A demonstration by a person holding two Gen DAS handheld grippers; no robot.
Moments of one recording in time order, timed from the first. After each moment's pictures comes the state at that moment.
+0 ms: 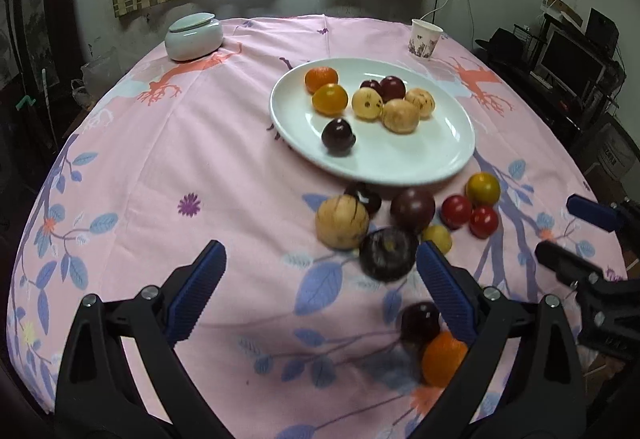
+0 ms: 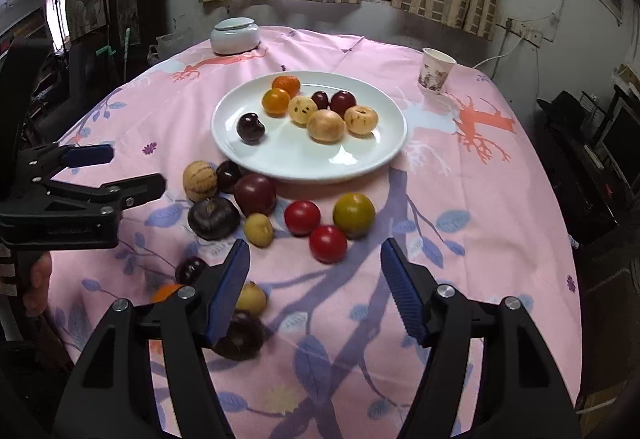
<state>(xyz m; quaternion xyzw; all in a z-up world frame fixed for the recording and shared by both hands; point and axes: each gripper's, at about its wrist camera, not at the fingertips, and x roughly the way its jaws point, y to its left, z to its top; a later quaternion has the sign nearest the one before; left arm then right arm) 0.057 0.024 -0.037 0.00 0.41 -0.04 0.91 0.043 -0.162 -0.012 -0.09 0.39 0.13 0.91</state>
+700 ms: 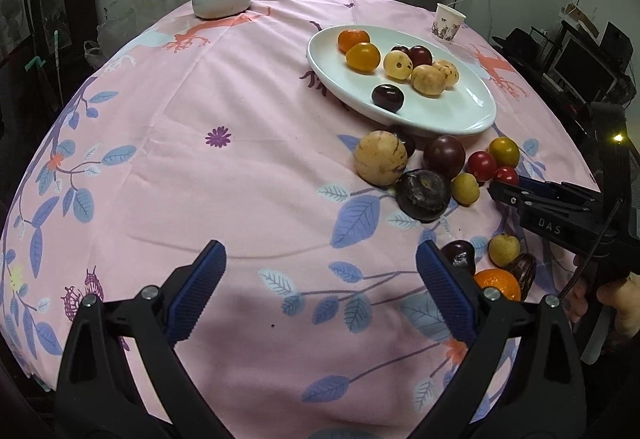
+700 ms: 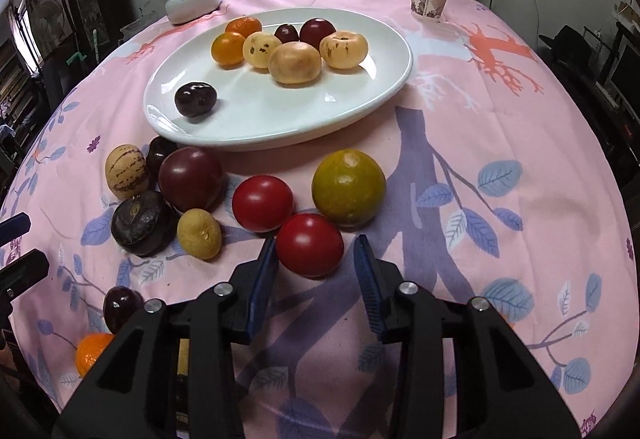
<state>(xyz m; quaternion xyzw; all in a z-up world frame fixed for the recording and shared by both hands) 0.035 0.054 -0.057 -0.04 0.44 -0.02 0.90 0.114 -0.161 -0.082 -0.03 0.46 0.12 0.88</state>
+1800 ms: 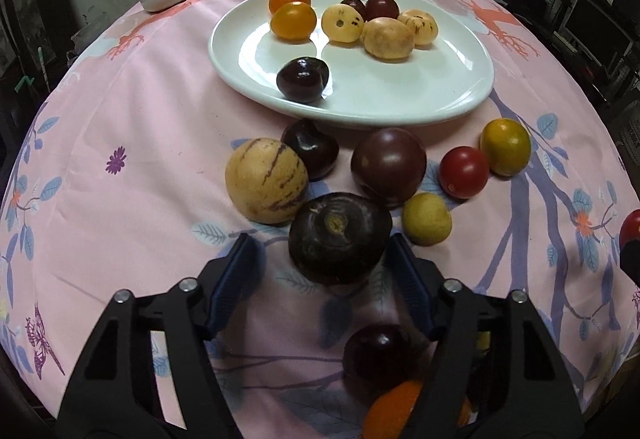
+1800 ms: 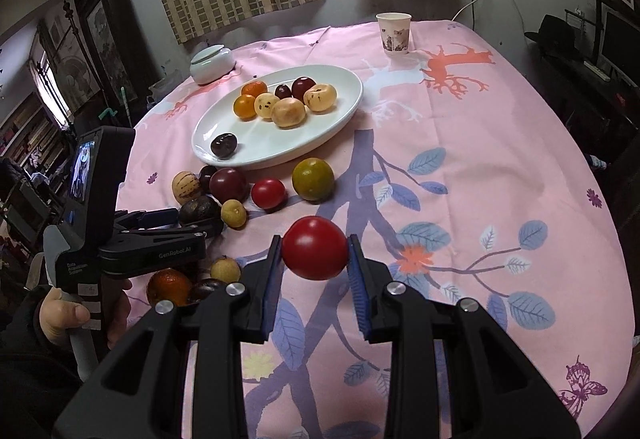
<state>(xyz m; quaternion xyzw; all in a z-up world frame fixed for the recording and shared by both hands) 0.102 -0.037 -0.089 0.01 0.49 -0.01 0.87 0.035 -0.235 -0.029 0.06 0.40 0.16 0.90</state>
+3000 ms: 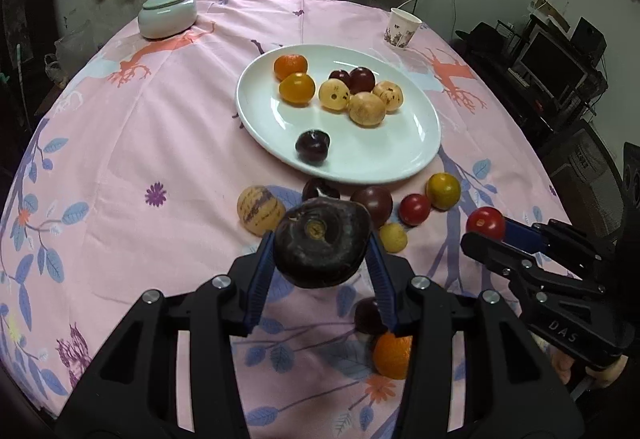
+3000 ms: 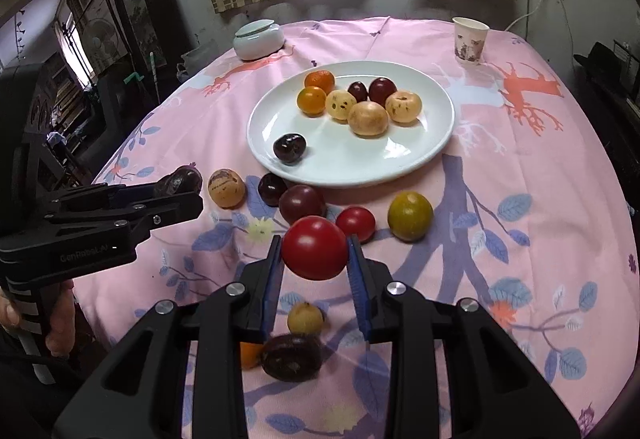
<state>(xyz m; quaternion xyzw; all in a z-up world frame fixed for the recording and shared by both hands) 0.082 0.018 -0.012 -0.04 0.45 -0.09 0.89 0.080 -0.151 -0.010 0.01 0.42 0.22 0.88</state>
